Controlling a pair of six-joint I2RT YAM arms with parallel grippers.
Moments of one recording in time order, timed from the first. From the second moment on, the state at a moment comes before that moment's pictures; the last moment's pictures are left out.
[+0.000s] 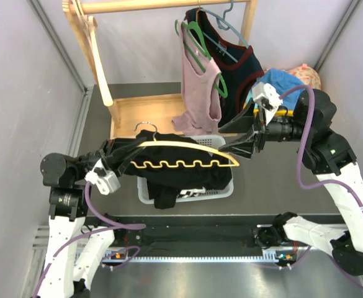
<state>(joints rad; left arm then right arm) -0.11 0.59 0.93 0.06 1.20 0.59 0.51 1.02 1.47 -0.55 -0.96 -0.02</state>
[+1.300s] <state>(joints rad) -0.11 0.66 1.00 0.02 1.22 0.64 0.62 1.13 1.46 -0.60 -0.98 -0.04</state>
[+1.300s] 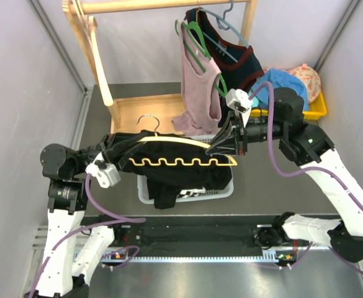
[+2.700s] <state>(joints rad) -0.12 0.53 0.72 -0.09 1.09 0.61 0.63 0.83 1.71 -1.05 -0.63 -0.13</state>
